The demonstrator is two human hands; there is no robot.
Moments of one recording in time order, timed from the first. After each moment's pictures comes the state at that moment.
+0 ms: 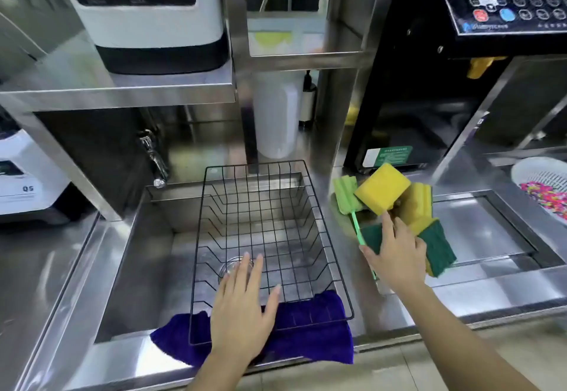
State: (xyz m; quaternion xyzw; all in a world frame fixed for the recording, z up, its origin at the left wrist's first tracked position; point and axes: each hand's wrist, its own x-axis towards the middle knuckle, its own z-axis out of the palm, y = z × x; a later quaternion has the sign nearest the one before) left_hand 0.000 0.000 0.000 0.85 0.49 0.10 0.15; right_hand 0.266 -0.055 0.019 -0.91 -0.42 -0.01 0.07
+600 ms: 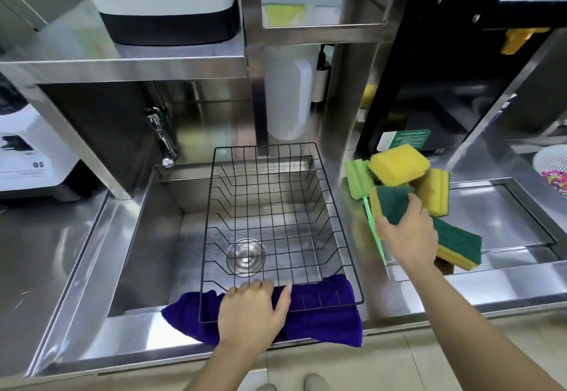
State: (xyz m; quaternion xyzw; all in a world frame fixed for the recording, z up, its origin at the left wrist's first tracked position) left_hand -0.004 -0.017 -0.003 0.86 0.50 0.04 0.06; right_hand 0.261 -0.039 0.038 -0.92 -0.30 0.06 0.24
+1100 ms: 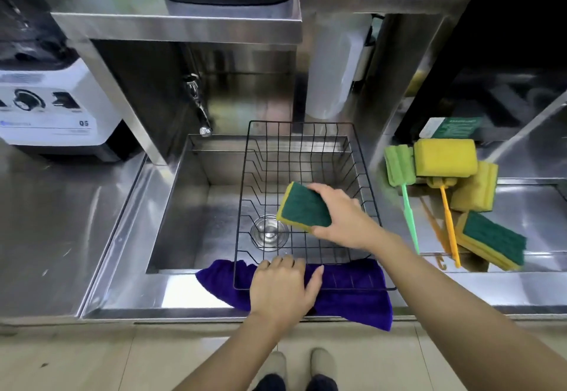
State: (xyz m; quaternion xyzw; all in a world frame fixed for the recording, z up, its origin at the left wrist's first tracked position) left_hand -0.009 -0.016 -0.018 0.87 0.47 0.14 0.04; right_hand 0.158 0.023 0.042 -0.68 -0.65 0.30 0.15
